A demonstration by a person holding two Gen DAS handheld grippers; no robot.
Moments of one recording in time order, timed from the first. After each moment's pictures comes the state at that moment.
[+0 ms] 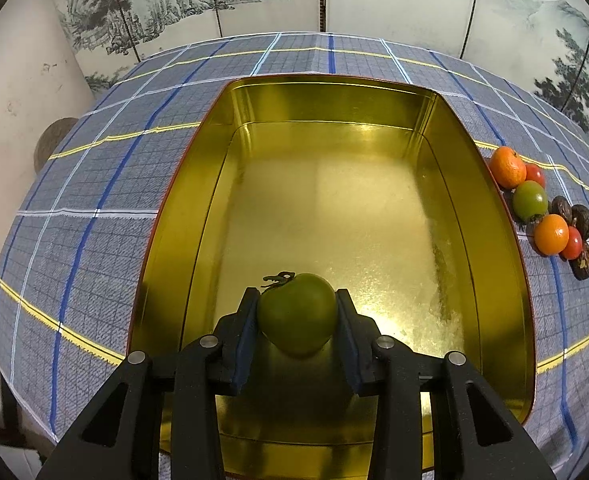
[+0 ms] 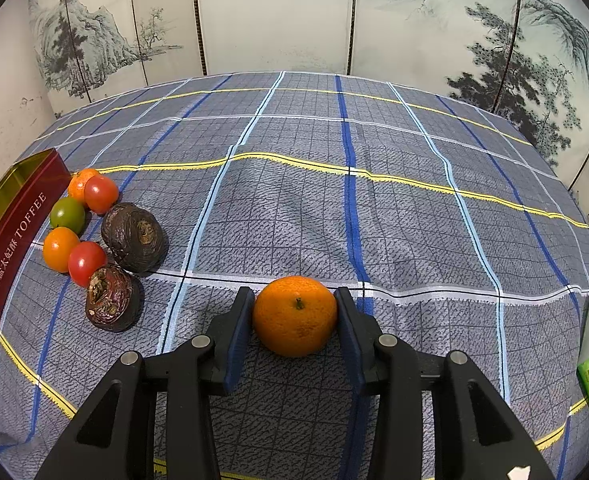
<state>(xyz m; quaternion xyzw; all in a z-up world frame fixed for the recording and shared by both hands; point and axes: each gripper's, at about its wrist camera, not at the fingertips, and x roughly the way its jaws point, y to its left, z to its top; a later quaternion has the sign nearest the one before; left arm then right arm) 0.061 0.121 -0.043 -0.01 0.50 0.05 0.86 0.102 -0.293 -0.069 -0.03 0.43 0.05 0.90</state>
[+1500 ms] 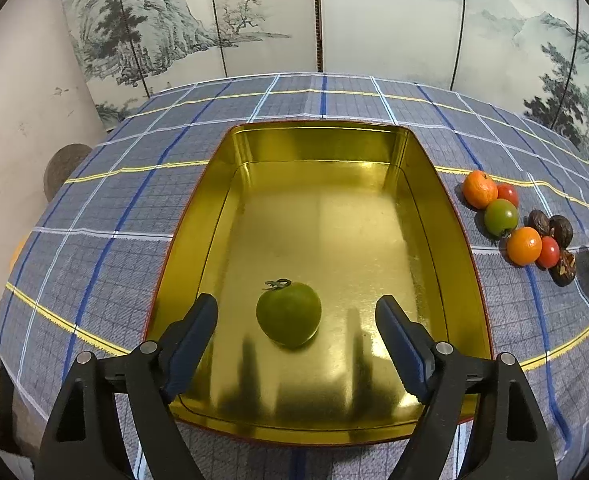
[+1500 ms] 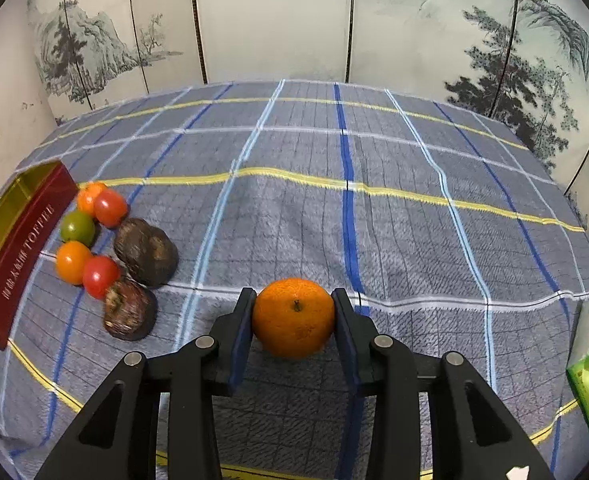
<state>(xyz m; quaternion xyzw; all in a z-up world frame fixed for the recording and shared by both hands) 0.032 0.110 -0.019 0.00 0.44 0.06 0.90 0.098 -0.288 -0.051 -0.02 0.42 0.05 0.91</state>
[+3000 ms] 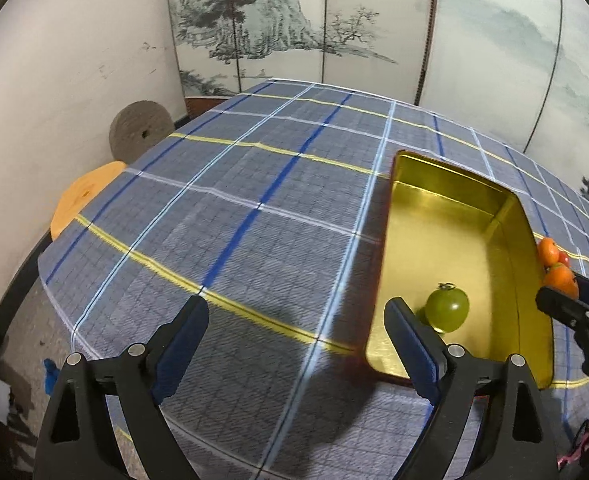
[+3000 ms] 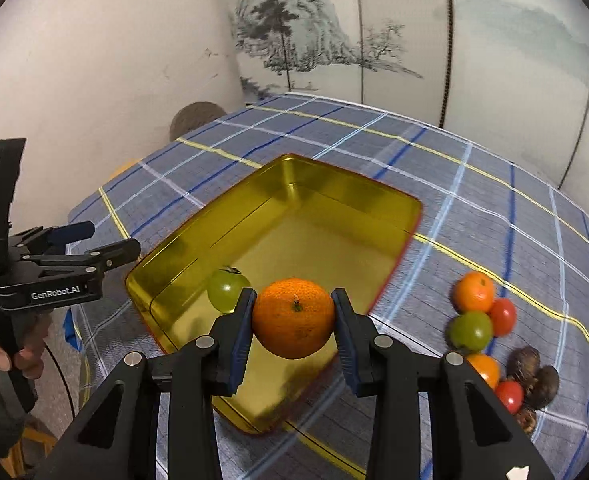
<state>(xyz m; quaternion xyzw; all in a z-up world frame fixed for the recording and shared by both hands) -0.024 0.214 0.005 -0.09 0.41 0.18 0.89 0.060 -0.016 -0.006 -0.11 0.38 0.35 0.85</state>
